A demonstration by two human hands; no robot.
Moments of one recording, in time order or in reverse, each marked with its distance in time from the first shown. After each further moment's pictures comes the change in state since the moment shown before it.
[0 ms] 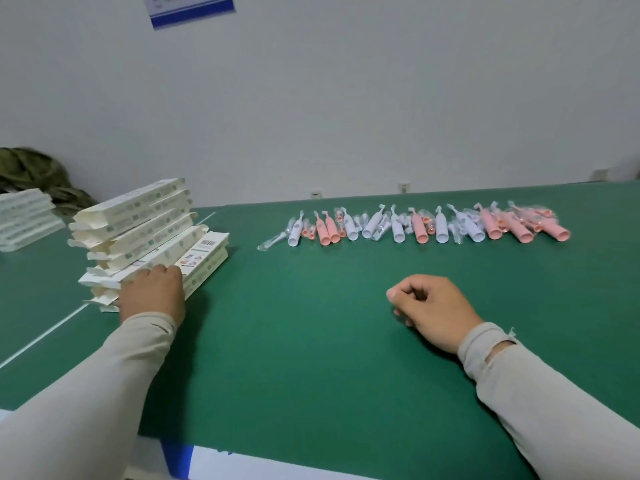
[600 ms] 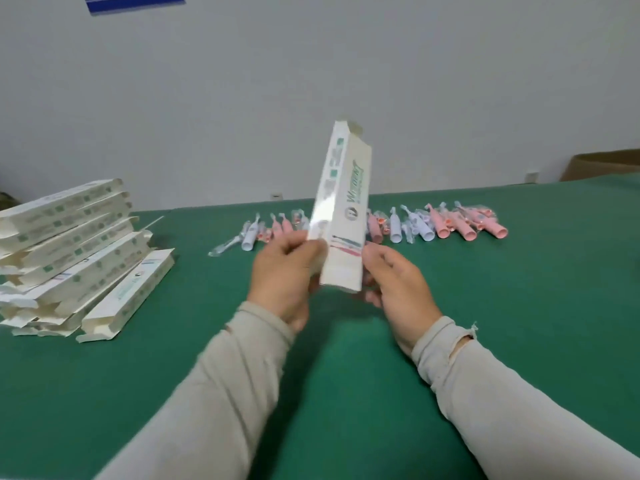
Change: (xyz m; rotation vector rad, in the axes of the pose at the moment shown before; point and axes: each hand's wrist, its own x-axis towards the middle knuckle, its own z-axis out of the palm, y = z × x) left_hand -0.082 0.198 -0.160 -2.307 -0.482 -0.060; right_hand -0.002 -0.026 -0.003 0.600 0.117 0.043
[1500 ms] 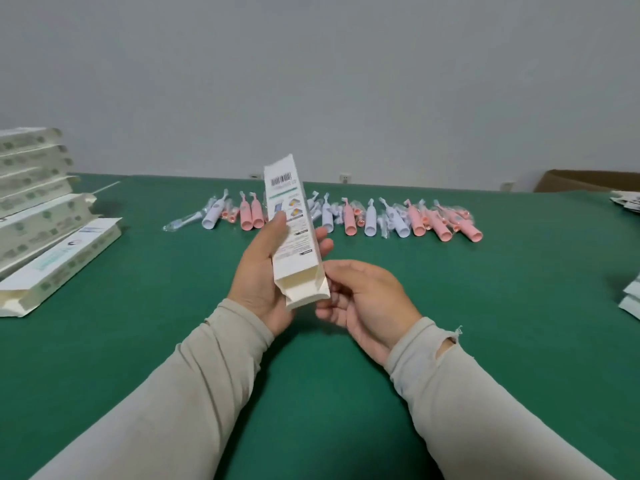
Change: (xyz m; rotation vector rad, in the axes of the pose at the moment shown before) left_hand 0.027 -0.052 0.007 -0.466 -0.239 -0.217; right_hand -0.005 -0.007 -0.009 0.098 -0.104 0.306
